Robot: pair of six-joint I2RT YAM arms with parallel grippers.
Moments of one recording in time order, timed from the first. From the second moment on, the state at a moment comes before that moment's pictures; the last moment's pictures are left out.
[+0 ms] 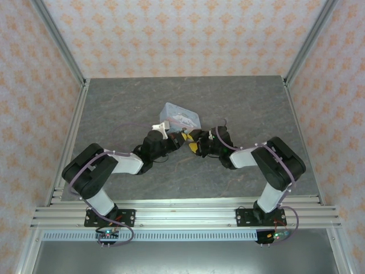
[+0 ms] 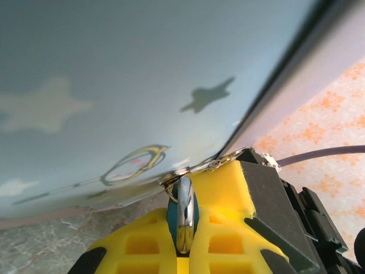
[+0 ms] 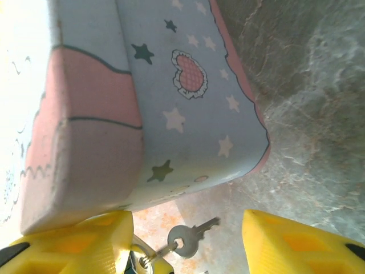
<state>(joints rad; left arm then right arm) -0.61 1.66 0.56 0.76 0.19 -1.05 0.57 1.69 0.59 0.66 -0.37 1.62</state>
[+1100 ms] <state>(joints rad) -0.69 1.69 0.54 0.61 0.35 -1.15 0.52 1.47 0.60 0.39 -0.28 1.30</state>
